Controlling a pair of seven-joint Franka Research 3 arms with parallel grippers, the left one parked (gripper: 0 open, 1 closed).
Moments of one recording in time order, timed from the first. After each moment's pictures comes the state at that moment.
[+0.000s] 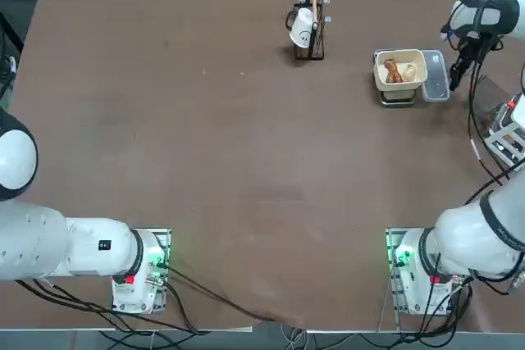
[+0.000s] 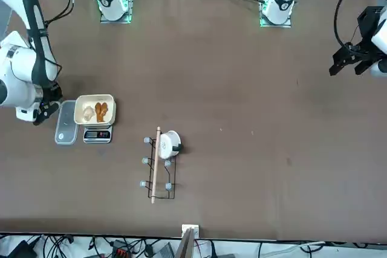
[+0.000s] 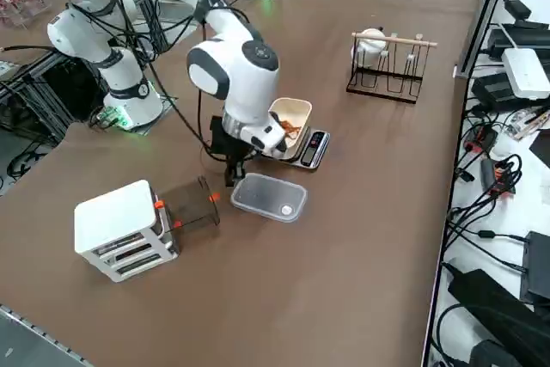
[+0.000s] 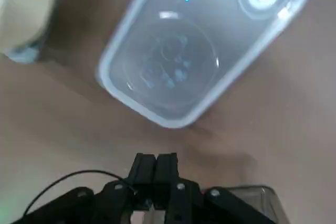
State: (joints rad) arm -0.20 0.40 -0.12 -1.99 -0.25 2.10 -0.79
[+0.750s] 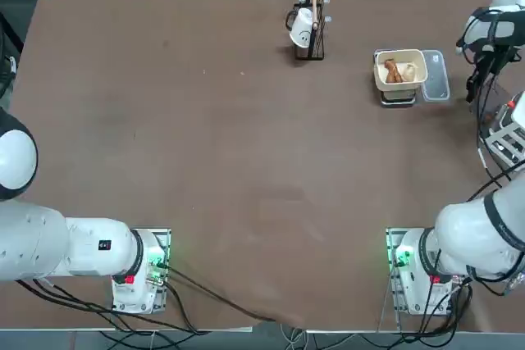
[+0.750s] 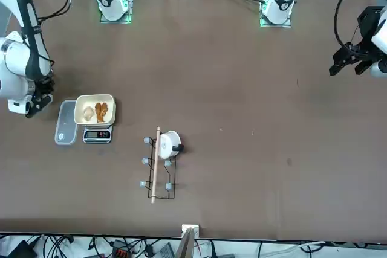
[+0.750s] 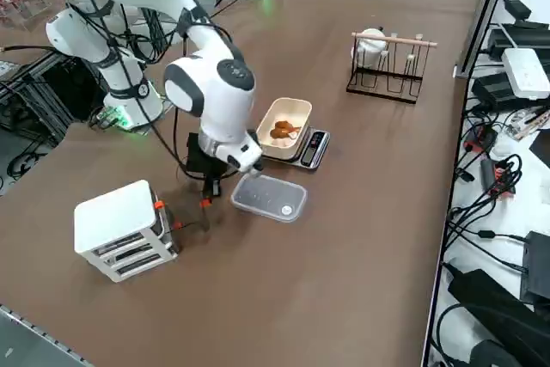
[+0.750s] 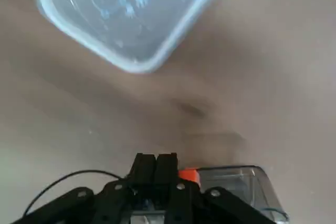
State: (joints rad) arm -0.30 0.39 -0.12 -2.03 -0.34 2.14 -0.81
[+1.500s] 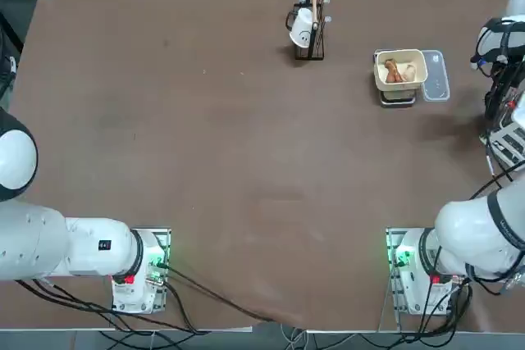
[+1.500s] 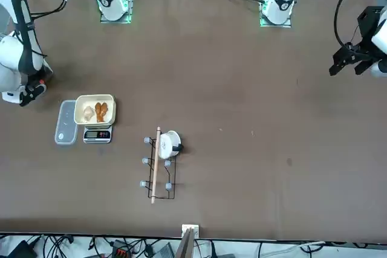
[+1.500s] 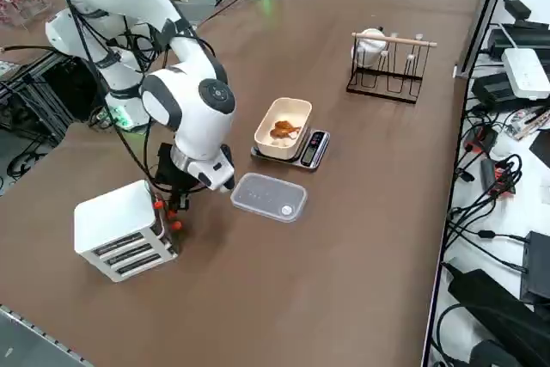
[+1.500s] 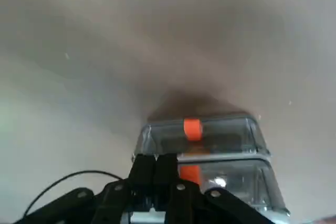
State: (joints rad) arm -0.35 0.39 -0.14 -2.04 -0.47 2.03 -0.82
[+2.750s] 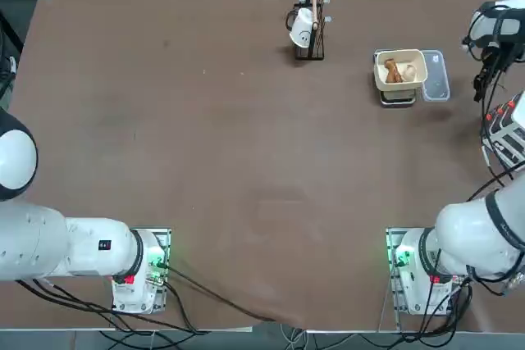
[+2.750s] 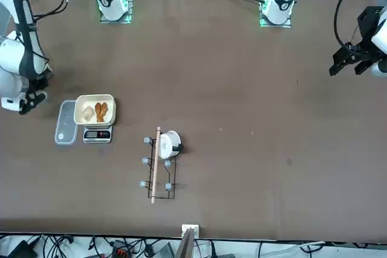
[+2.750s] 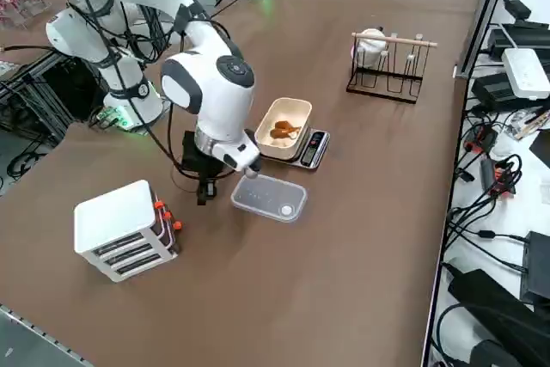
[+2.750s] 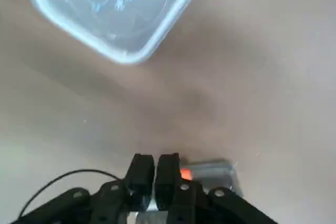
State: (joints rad) arm -0.28 0.40 -0.12 -2.01 -0.37 2.15 -0.79
